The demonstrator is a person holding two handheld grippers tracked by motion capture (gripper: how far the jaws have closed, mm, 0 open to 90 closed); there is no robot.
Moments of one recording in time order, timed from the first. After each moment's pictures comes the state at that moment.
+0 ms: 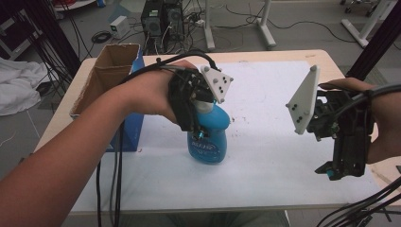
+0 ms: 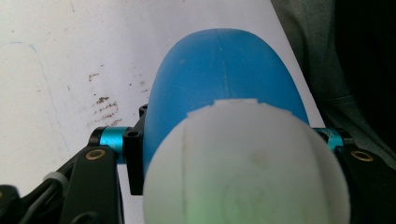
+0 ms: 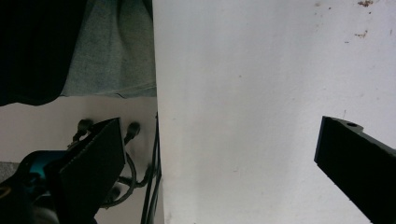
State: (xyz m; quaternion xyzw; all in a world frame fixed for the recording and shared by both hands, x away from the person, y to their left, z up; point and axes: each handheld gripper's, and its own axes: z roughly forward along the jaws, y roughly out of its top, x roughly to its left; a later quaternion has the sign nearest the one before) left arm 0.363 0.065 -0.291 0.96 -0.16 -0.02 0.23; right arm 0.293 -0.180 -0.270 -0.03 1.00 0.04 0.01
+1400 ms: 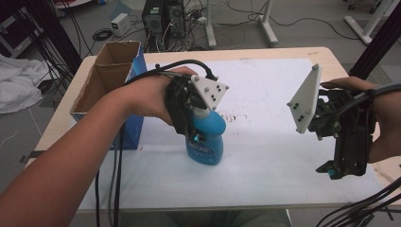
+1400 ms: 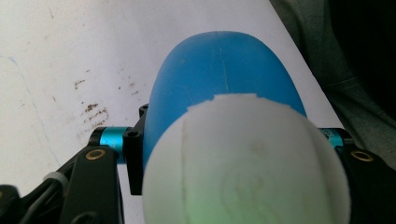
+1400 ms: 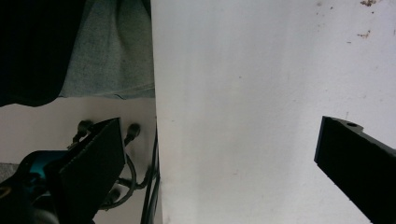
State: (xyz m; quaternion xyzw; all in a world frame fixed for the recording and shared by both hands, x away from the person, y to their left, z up) left arm 0.366 0.069 -0.310 0.95 -0.21 -0.02 0.23; right arm 0.295 -0.181 -0.274 -0.03 1.00 0.04 0.01
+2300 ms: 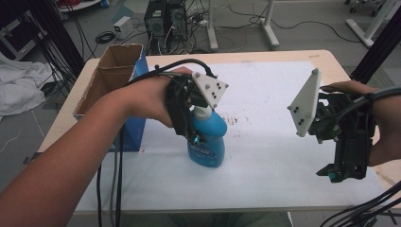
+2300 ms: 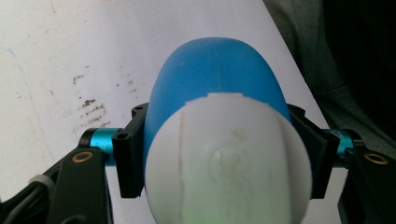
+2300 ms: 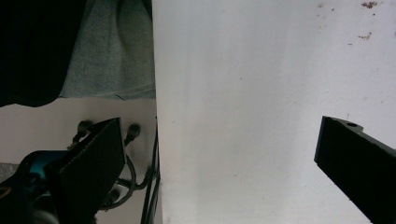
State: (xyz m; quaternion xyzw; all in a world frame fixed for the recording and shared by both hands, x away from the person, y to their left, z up) left arm 0.368 0.074 -0.303 0.96 -0.18 -0.03 0.24; right arm 0.295 -0.180 -0.275 -0.03 1.00 0.04 0.01
